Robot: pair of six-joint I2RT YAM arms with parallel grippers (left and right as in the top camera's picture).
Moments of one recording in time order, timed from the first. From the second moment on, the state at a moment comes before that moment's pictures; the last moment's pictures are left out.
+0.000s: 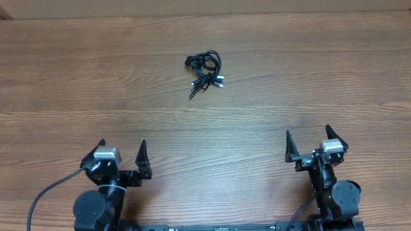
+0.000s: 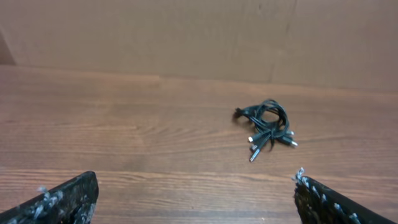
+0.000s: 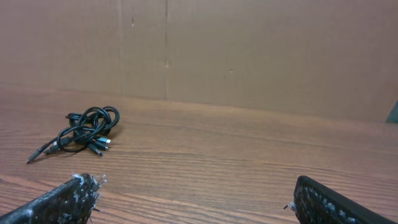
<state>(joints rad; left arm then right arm) -0.09 0.09 0.40 -0.51 -0.02 -0.13 0.10 0.01 0.02 -0.03 -0.02 -0.06</state>
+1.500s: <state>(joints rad) -0.28 1.65 1.62 -1.02 0.15 -0.16 0.10 0.01 0.02 -0.03 -0.02 -0.06</state>
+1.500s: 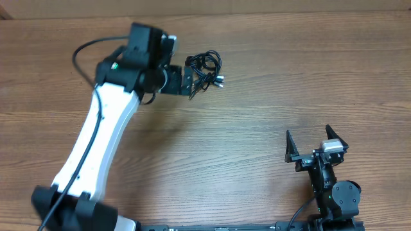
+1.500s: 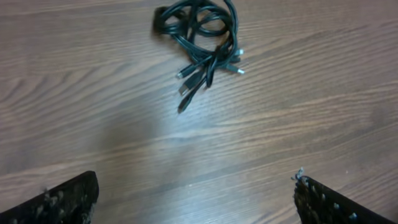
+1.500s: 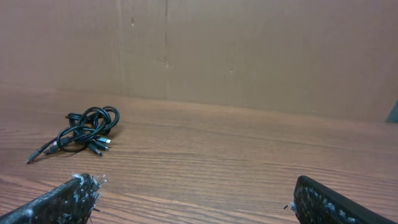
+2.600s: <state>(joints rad) -0.31 2.18 1.86 -0.88 0.18 -0.19 0.10 0.01 0.02 -0.03 -0.02 -0.06</state>
